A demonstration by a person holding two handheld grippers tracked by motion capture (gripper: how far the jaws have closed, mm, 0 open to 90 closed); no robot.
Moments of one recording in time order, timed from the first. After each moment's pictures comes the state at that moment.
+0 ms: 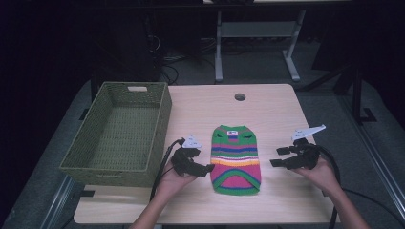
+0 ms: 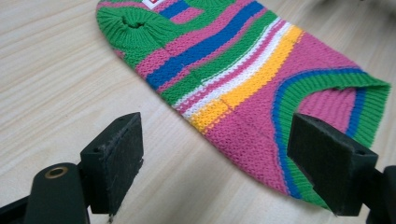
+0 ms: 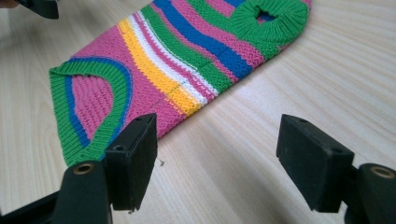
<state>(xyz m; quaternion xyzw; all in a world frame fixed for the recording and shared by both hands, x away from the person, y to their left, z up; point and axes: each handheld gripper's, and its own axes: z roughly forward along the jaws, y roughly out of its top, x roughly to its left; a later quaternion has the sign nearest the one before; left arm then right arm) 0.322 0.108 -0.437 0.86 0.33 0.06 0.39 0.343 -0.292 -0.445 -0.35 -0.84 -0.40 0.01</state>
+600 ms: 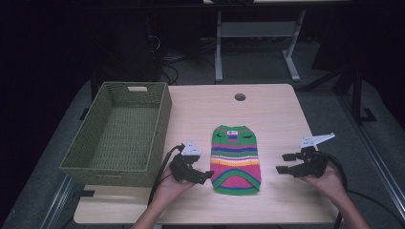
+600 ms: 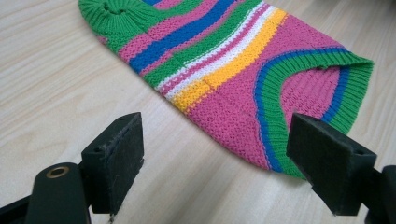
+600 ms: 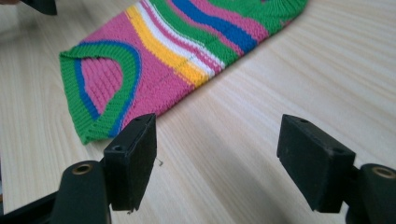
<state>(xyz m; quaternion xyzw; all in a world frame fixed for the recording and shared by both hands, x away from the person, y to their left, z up) 0.305 0.111 -0.440 0.86 0.31 0.06 0.39 0.320 -0.308 -0.452 -0.36 -0.84 -0.41 0.00</state>
